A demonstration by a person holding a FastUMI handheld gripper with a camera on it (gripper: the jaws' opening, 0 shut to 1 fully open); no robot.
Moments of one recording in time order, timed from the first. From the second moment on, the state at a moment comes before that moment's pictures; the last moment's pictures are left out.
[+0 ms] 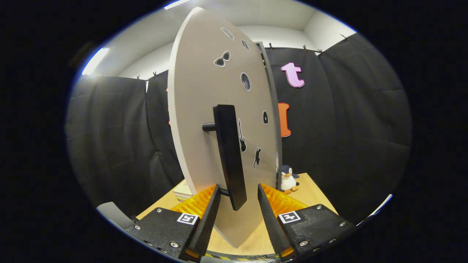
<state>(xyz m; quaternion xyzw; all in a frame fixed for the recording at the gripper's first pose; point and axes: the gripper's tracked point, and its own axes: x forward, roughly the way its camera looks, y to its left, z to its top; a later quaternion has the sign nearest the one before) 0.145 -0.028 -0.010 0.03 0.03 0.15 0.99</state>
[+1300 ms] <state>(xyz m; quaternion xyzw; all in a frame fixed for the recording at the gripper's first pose) 0.313 0.120 0.021 0.03 -0.01 0.17 0.99</state>
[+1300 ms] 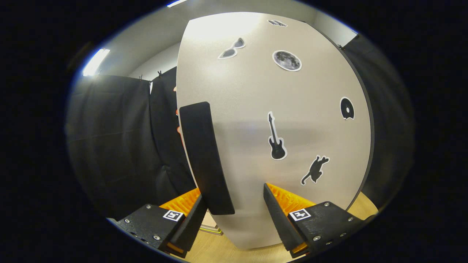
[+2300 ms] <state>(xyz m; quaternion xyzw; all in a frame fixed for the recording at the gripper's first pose) 0.333 0.123 0.024 0.00 -0.03 0.07 1.00</state>
